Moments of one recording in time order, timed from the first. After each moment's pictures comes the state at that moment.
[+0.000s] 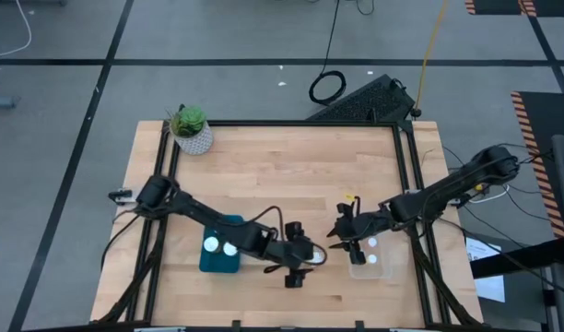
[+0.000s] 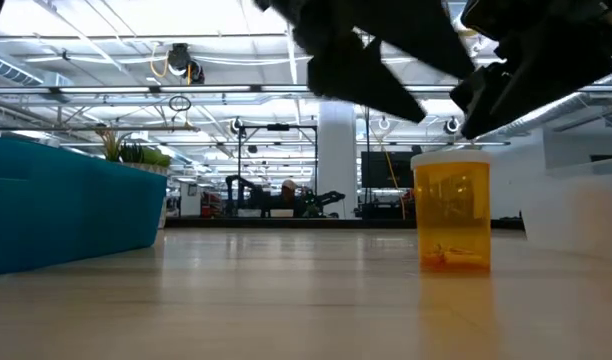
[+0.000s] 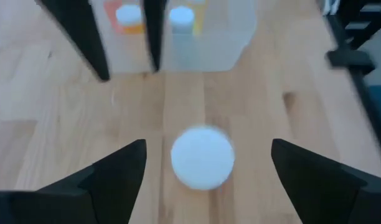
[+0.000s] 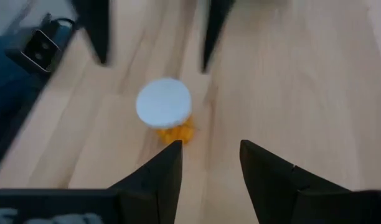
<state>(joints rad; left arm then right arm) -0.37 2.05 1.52 -0.24 -0.23 -0.26 0.39 1.25 0.59 -0.06 0.07 0.26</state>
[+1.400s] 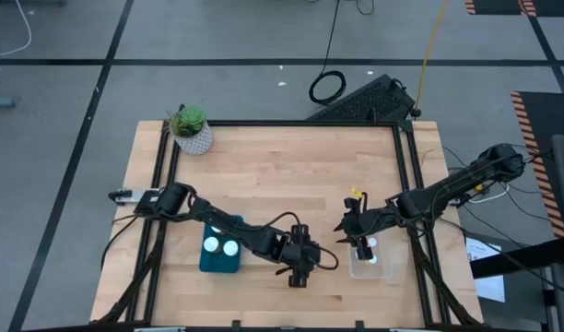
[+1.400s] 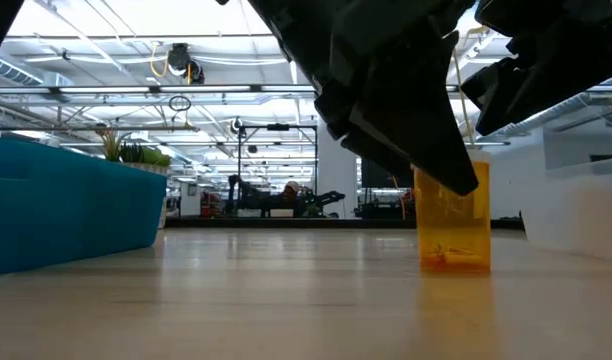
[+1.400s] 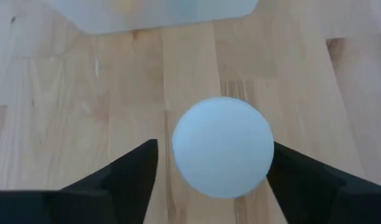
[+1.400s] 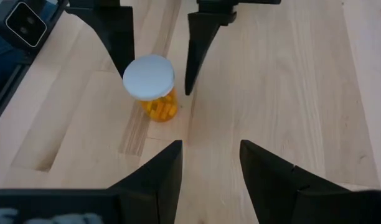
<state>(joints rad) -0.35 2.21 1.67 -0.38 -0.20 -0.18 0.39 1.14 0.59 -0.23 0.10 0.21</state>
